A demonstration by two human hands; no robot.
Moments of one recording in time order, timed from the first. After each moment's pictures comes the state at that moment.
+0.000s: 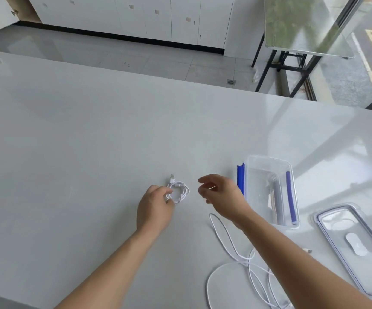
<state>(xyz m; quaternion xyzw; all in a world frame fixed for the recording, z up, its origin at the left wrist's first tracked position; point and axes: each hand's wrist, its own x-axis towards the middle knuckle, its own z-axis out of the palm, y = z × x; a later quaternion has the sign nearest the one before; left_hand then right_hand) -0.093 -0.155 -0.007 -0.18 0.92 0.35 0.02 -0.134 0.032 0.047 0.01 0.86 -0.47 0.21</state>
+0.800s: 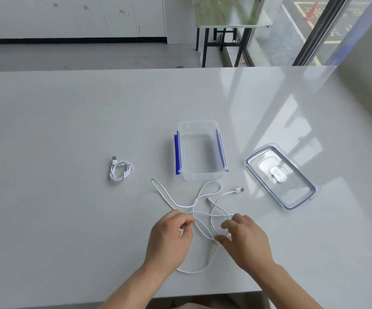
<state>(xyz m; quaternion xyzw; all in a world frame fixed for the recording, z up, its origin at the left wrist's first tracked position) 0.049 0.000 0.019 0.04 0.90 0.43 0.07 0.078 0.203 -0.018 0.03 0.99 -0.15 0.07</state>
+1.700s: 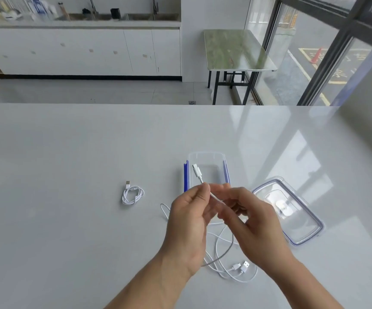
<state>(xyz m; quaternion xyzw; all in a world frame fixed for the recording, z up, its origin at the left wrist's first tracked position) 0.020 0.047 0.159 -0.07 0.51 0.85 0.11 0.033 0.178 0.141 -0.10 0.83 -0.53 -0.13</state>
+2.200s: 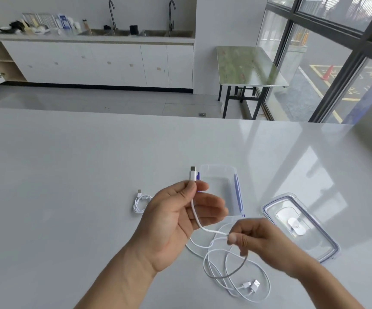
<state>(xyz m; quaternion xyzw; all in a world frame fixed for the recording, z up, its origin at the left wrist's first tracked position) 0.006 -0.012 0.205 -0.04 0.44 0.88 0.18 0.006 0.205 0.125 -0.07 0.79 -0.57 0.20</state>
